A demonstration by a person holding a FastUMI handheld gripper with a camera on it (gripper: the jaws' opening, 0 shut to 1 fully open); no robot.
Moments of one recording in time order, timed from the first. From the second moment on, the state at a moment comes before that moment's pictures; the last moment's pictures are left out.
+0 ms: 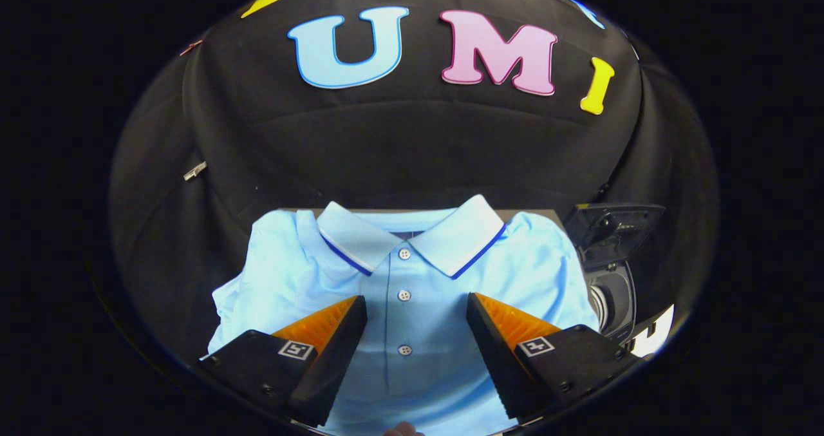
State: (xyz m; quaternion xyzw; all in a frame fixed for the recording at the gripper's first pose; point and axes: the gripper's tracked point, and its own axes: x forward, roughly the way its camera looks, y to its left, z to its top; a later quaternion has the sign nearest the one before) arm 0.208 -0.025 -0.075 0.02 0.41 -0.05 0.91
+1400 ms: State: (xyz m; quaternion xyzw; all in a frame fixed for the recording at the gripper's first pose) arm 0.217 -0.030 -0.077 0.11 0.46 -0.06 0.88
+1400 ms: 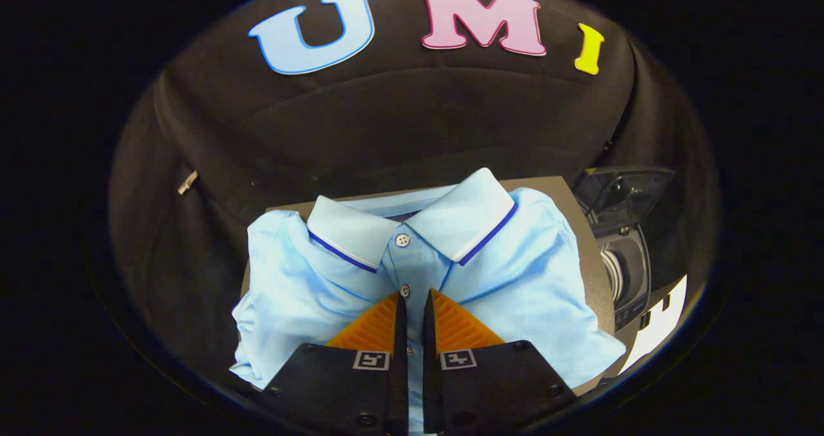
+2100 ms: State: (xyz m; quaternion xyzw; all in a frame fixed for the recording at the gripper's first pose) arm 0.220 -0.030 -0.073 0.02 0.44 -0.06 0.90
